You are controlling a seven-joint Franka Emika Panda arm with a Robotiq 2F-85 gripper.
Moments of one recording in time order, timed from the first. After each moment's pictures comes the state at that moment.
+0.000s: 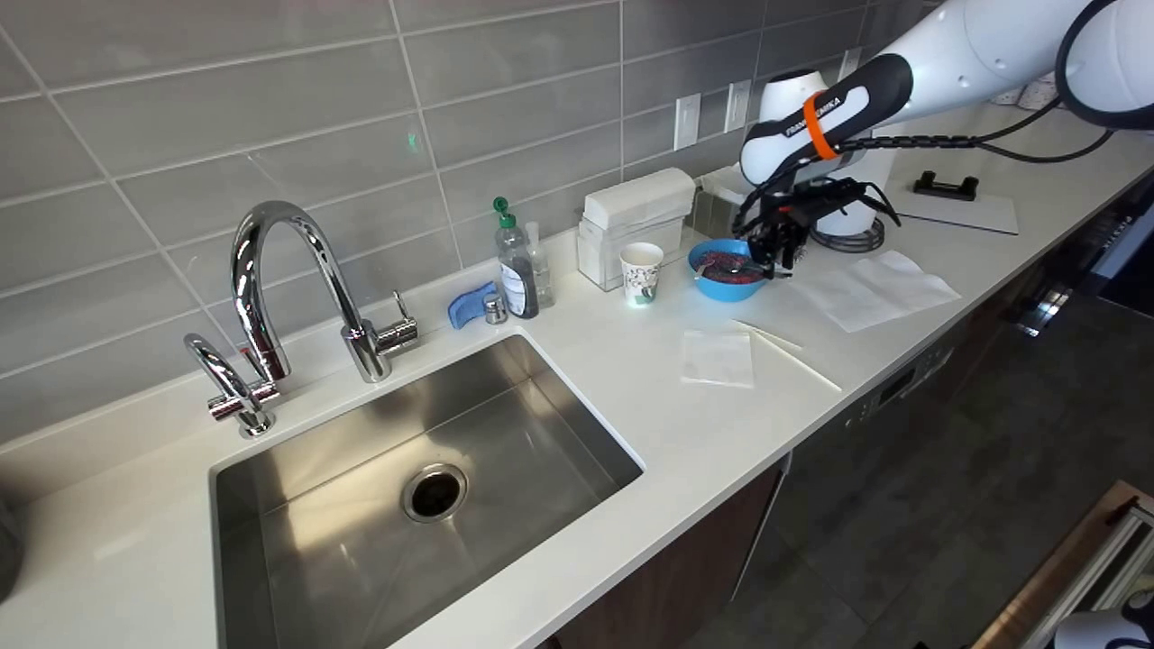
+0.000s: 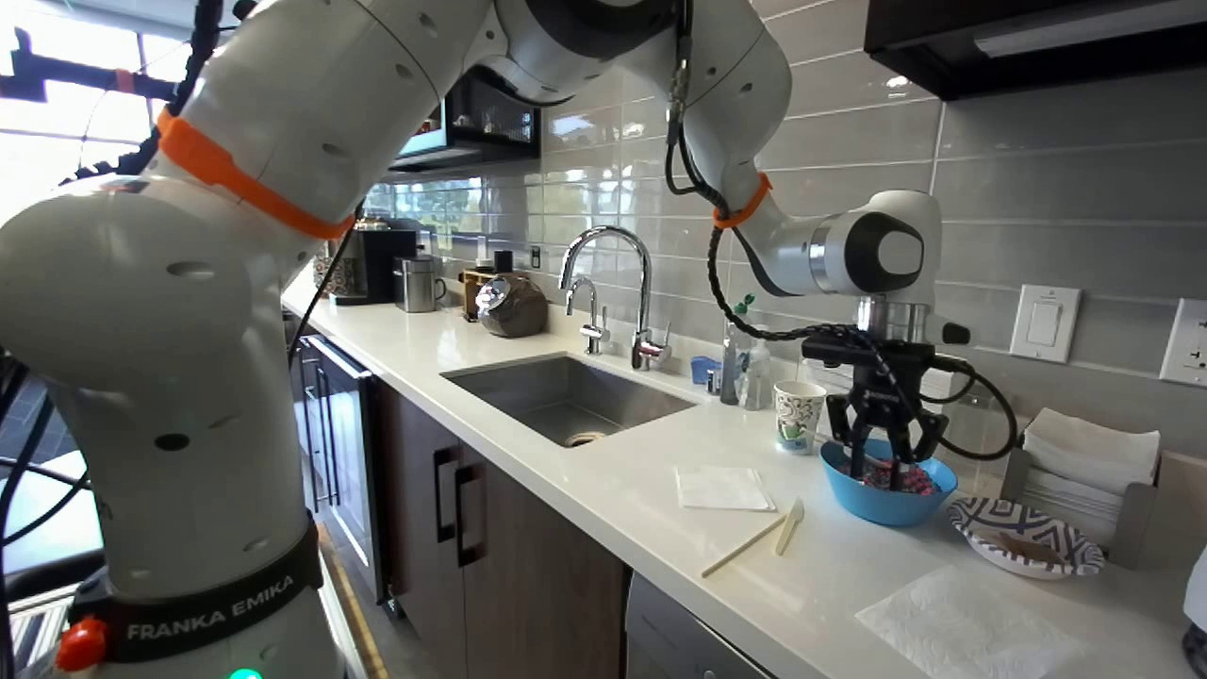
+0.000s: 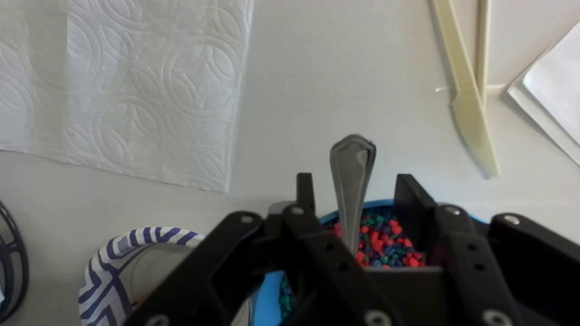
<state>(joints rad) -0.15 0.64 -0.12 -1.63 -0.08 2.19 -0.18</state>
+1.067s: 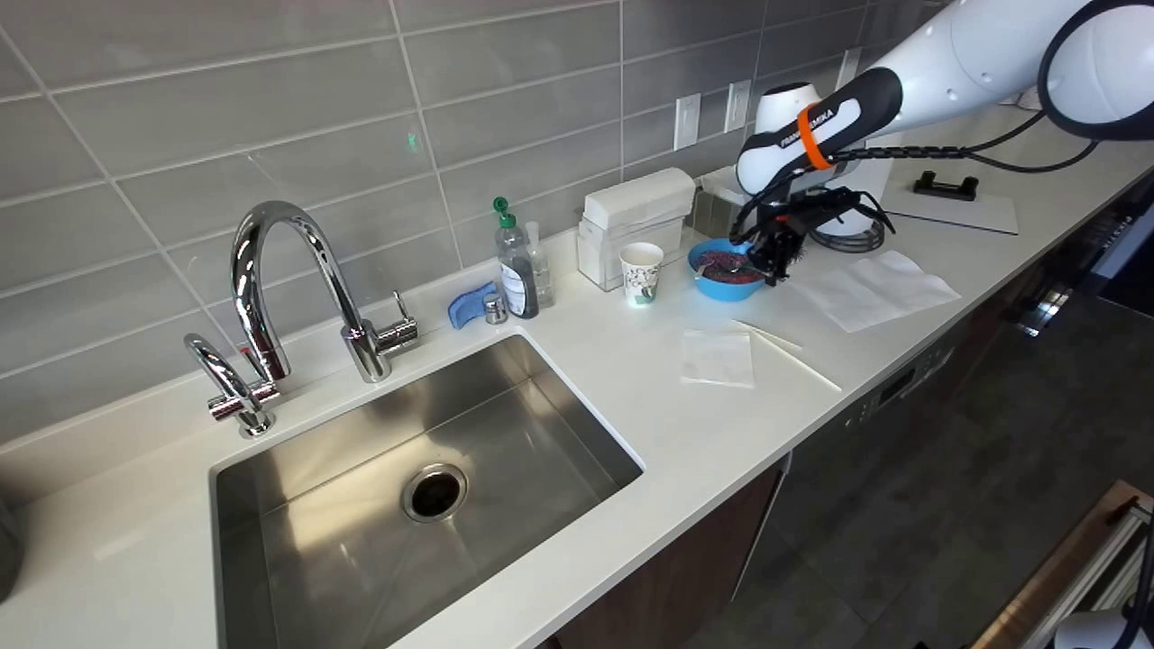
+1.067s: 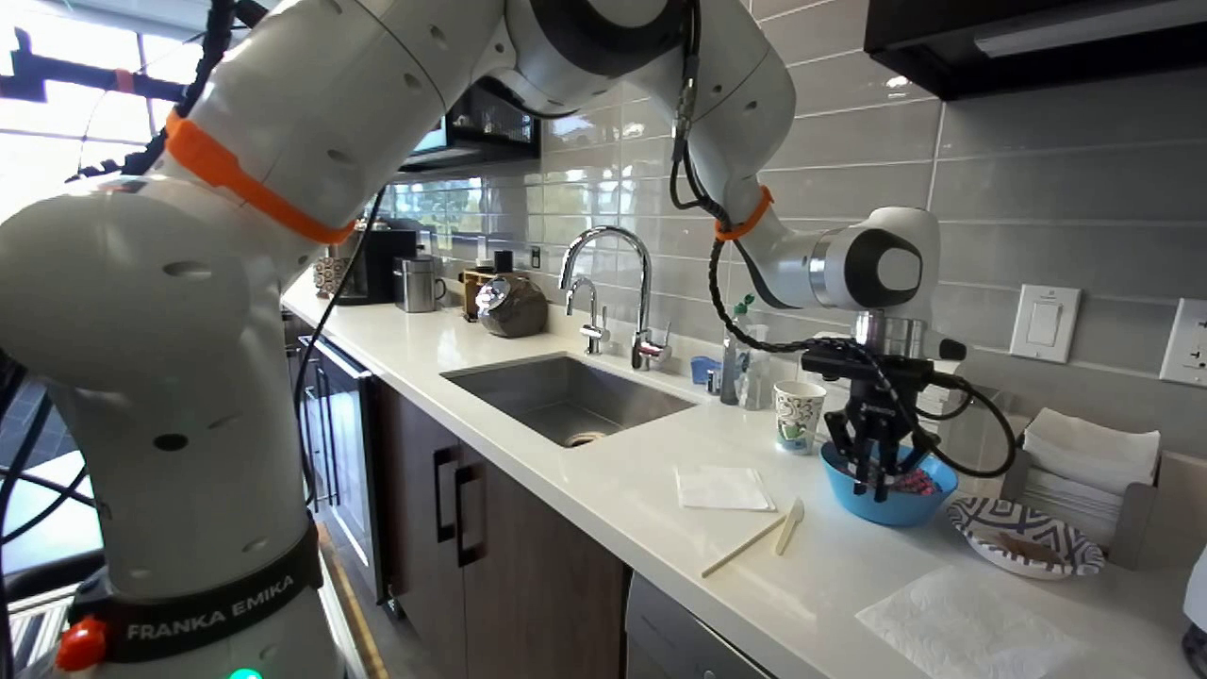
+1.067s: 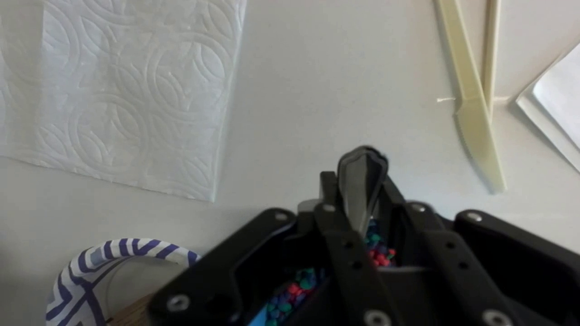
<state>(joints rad) -0.16 0.67 -0.11 -1.61 -0.08 2.19 -0.20</state>
